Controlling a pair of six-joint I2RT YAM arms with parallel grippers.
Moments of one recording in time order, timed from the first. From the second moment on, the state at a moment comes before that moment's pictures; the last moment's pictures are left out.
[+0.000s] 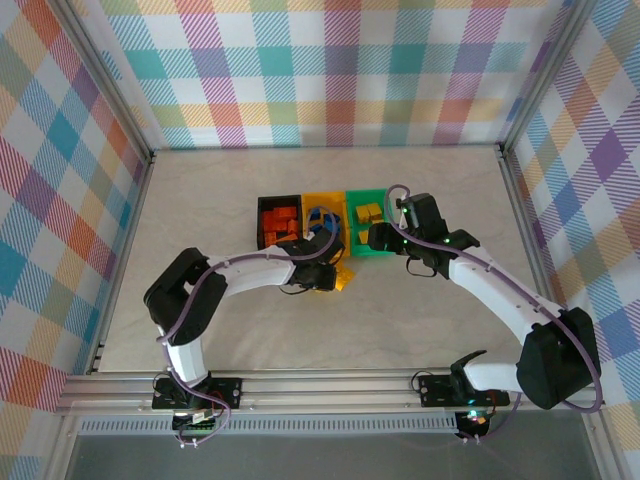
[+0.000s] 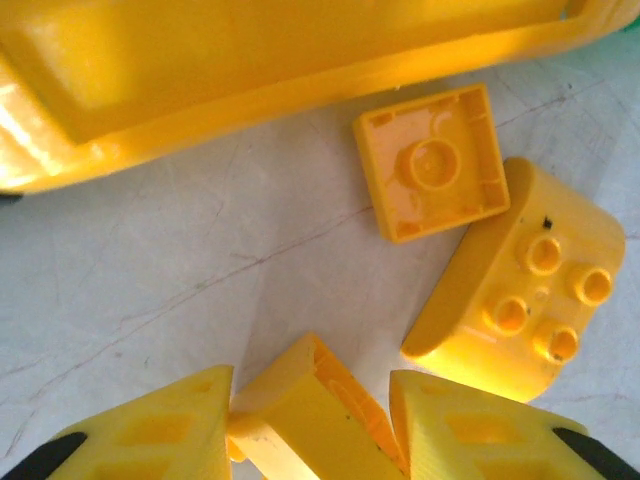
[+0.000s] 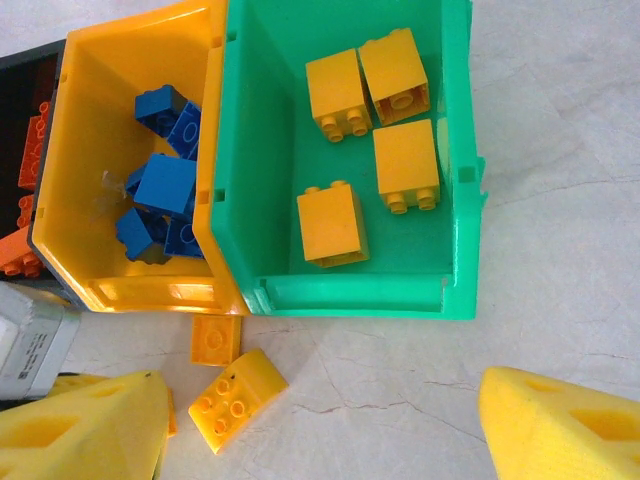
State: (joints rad) left arm -0.83 1.79 1.12 -0.50 -0.10 -0.63; right arm 0.46 1.29 0.94 -0.47 -0.02 0.46
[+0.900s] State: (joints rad) left arm -0.79 1.93 1.65 -0.71 -0.08 -0.59; right arm 0.46 1.22 0.75 -0.49 0.00 0.51
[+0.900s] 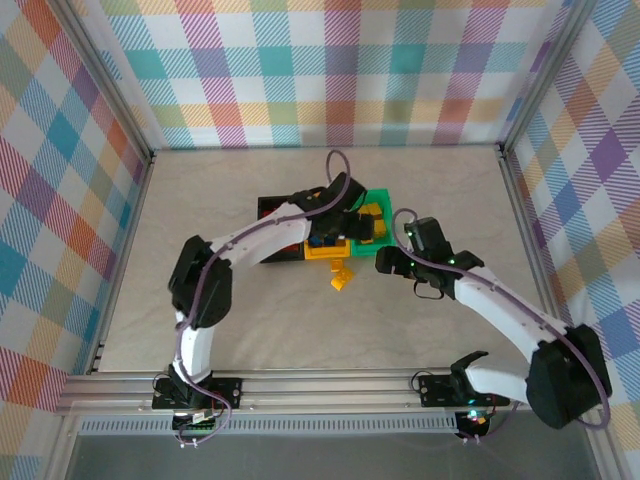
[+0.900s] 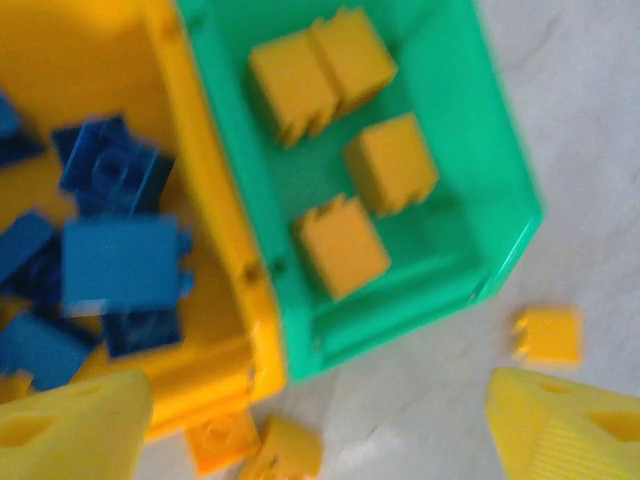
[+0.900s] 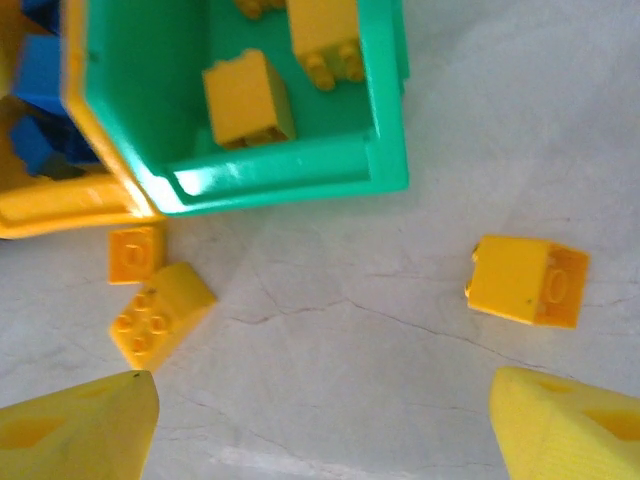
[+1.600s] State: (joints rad) left arm -0.73 1.38 0.92 -0.54 -0.04 -0.71; right arm 0.34 1.63 0.87 -0.53 0.16 0.56
